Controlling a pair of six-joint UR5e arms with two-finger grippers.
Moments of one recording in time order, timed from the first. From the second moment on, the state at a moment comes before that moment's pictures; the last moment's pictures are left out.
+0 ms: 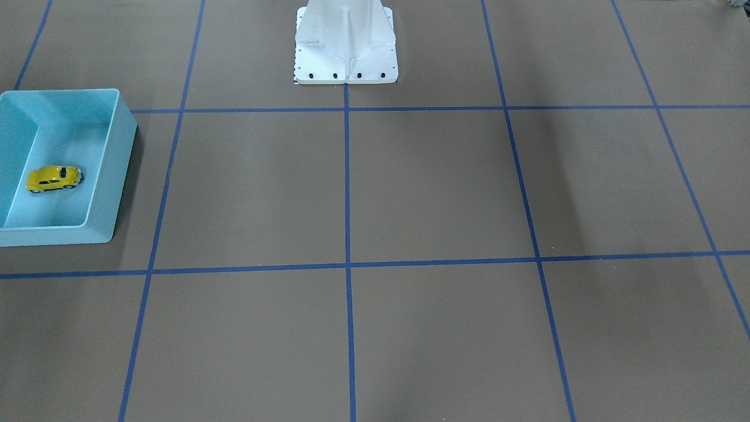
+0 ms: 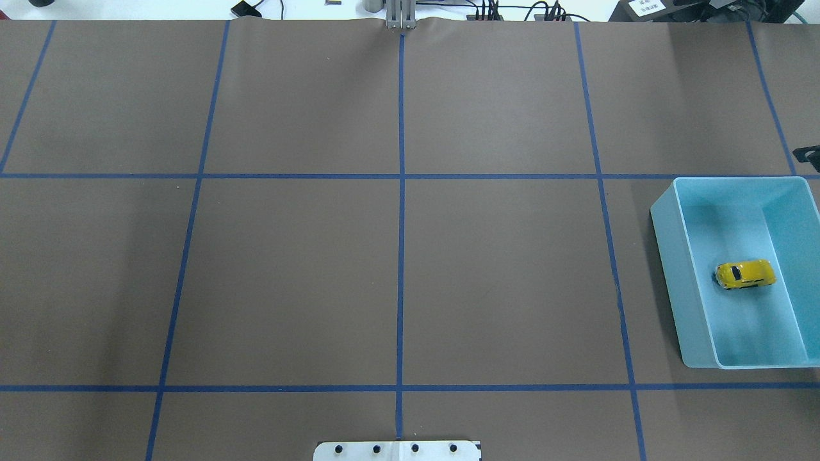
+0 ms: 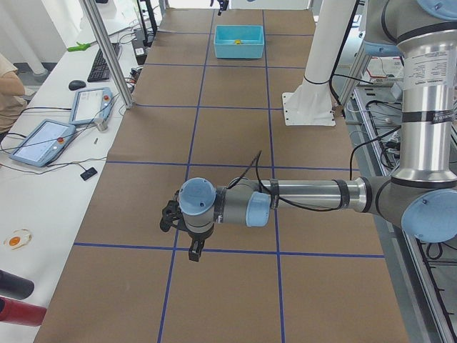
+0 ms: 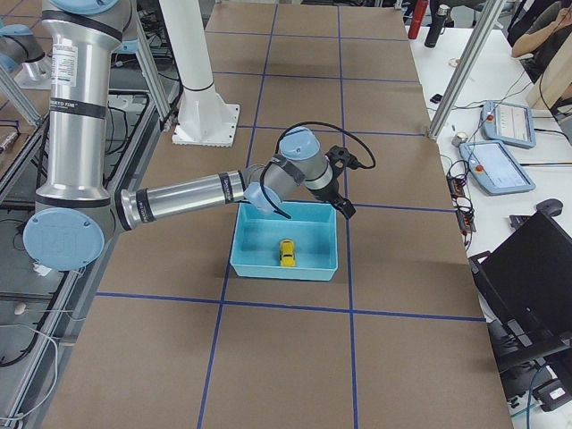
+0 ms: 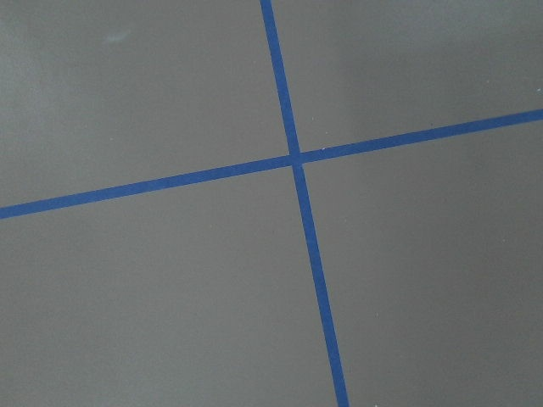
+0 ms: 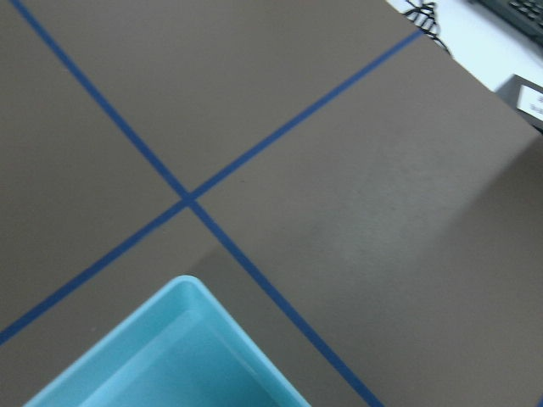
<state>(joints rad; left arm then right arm) -1.60 -1.50 -1.62 -1.67 -2.41 0.15 1.30 -1.67 1.90 -1.11 2.11 0.02</state>
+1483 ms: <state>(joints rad) -1.60 -1.50 -1.62 -1.67 -2.41 0.15 1.55 -1.70 1.79 -1.59 2.46 0.20</state>
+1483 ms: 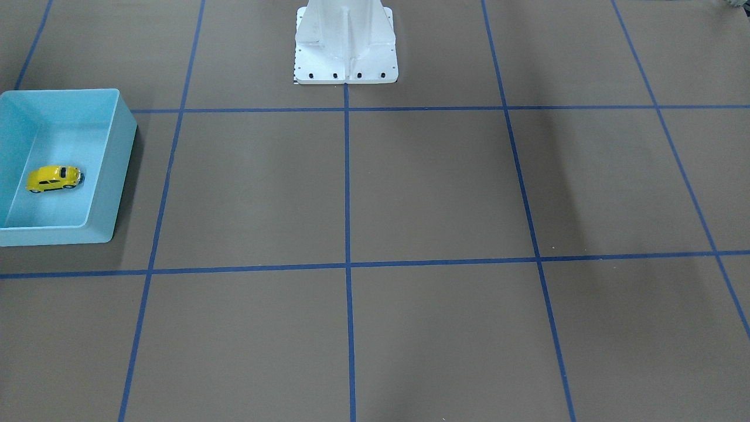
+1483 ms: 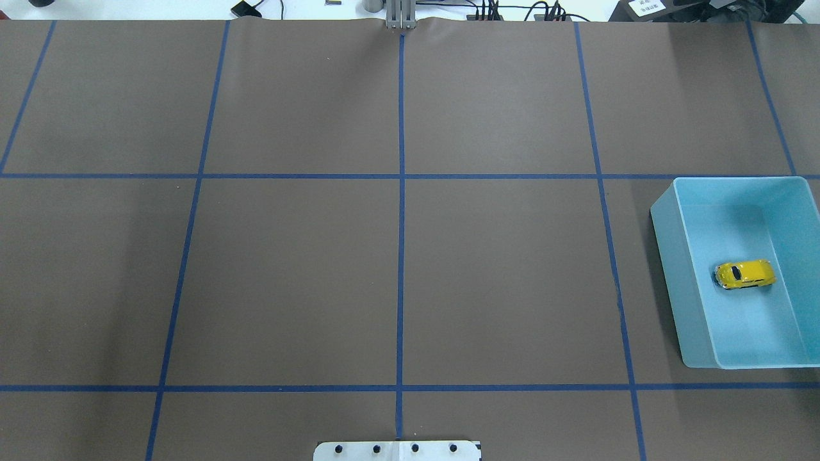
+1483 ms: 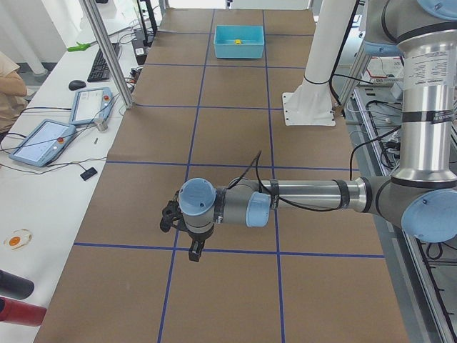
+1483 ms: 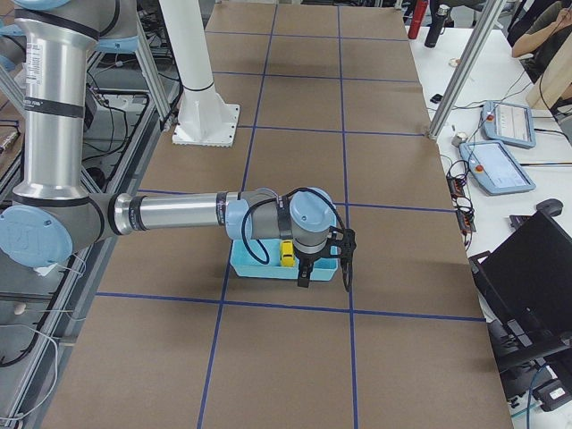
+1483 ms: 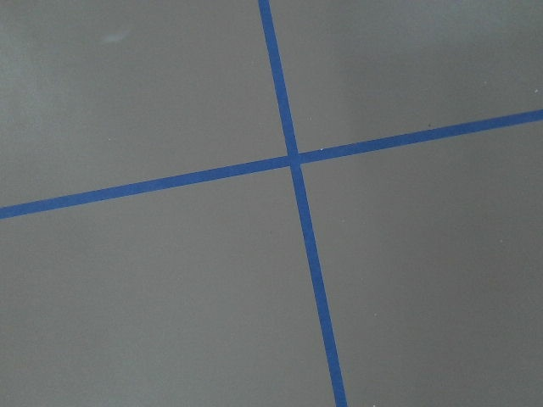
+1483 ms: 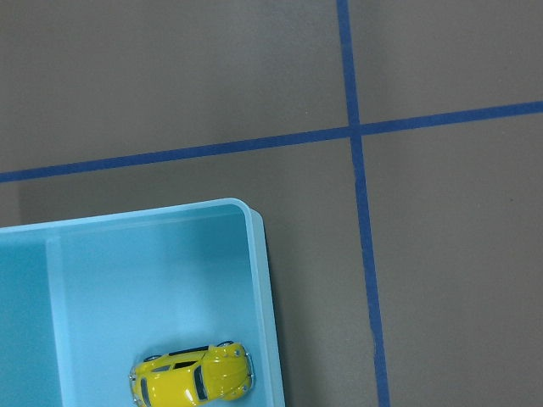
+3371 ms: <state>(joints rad) -1.60 -1.50 -1.62 -1.67 -2.41 0.15 1.56 -1.70 1.79 -1.59 2.46 0.19</state>
